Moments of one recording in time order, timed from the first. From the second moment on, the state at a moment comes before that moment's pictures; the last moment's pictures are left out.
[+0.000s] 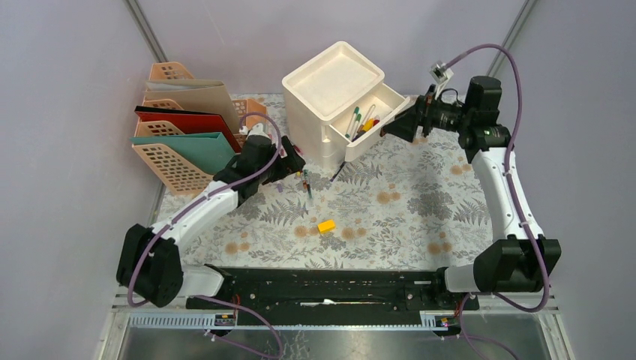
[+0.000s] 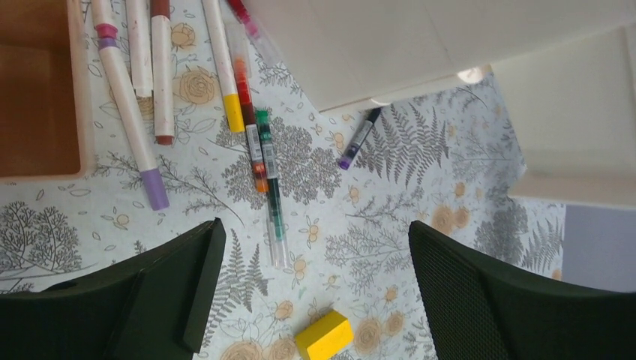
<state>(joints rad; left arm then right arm) -0.47 1.28 0.88 -0.18 -0.03 -0.76 0.02 1.39 1.42 -0.35 -1.07 0.17</state>
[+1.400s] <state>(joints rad) -0.42 1.99 1.36 -0.37 -0.19 -0.66 -0.17 1.25 1.10 -0.35 -1.12 0.09</state>
